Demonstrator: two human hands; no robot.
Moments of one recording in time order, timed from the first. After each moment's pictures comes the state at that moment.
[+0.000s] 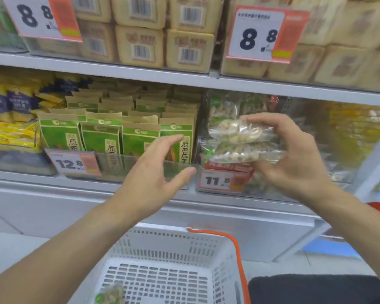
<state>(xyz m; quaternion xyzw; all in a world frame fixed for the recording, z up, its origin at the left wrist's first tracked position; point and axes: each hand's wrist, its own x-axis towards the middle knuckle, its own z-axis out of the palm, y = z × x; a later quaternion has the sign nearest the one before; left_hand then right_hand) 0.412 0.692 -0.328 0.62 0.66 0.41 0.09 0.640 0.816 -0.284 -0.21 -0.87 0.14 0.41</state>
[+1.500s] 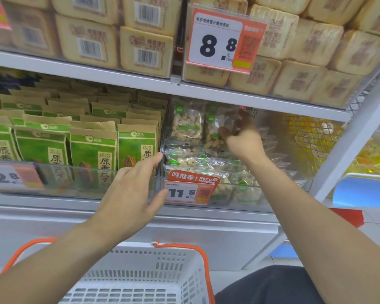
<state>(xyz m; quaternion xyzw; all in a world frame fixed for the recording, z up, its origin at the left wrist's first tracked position) 0.437 0.731 -0.368 0.65 0.69 0.33 0.02 0.623 0.949 -0.314 -0.51 -0.73 0.25 0.39</state>
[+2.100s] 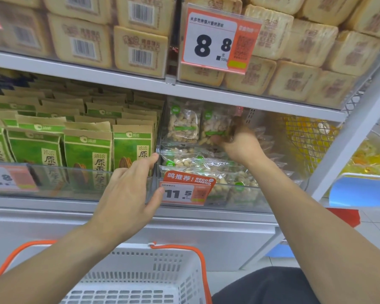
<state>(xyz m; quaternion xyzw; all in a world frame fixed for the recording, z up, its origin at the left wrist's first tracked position) 0.439 0.737 -0.375 0.64 0.69 0.34 -0.02 0.627 0.944 -0.306 -0.54 -0.78 0.18 0.26</state>
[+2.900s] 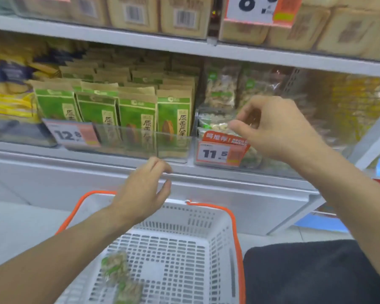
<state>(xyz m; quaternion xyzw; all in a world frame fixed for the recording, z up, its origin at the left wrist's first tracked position) 0.408 0.676 -0.425 0.66 0.69 0.29 0.01 0.625 0.804 -0.261 -0.44 -0.86 0.12 0.21</state>
